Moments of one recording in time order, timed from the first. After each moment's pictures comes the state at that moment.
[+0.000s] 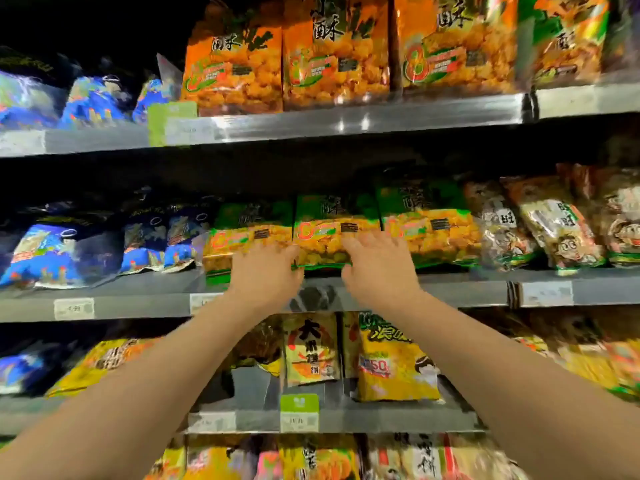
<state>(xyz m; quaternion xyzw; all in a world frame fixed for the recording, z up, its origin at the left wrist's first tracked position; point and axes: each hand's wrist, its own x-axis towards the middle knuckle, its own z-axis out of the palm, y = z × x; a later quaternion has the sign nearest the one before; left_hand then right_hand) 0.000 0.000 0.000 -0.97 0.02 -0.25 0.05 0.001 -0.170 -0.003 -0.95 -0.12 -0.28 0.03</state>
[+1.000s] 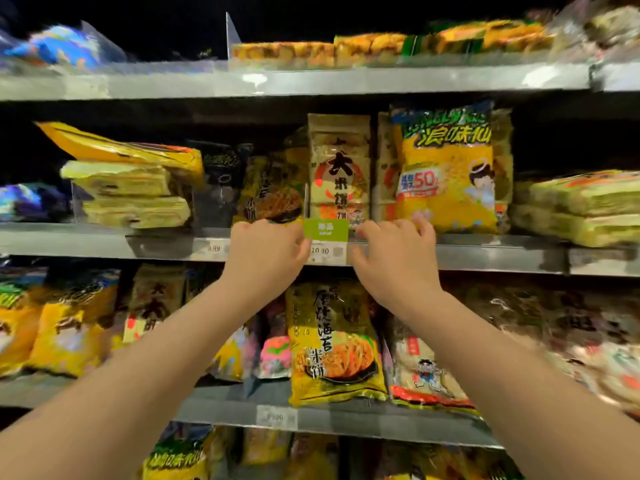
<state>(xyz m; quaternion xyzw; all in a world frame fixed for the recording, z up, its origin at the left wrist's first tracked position) -0.022 0.061 -0.367 -0.86 0.09 -0.49 0.03 -0.033 -0.110 -0.365 -0.90 -0.12 -0.41 0.08</state>
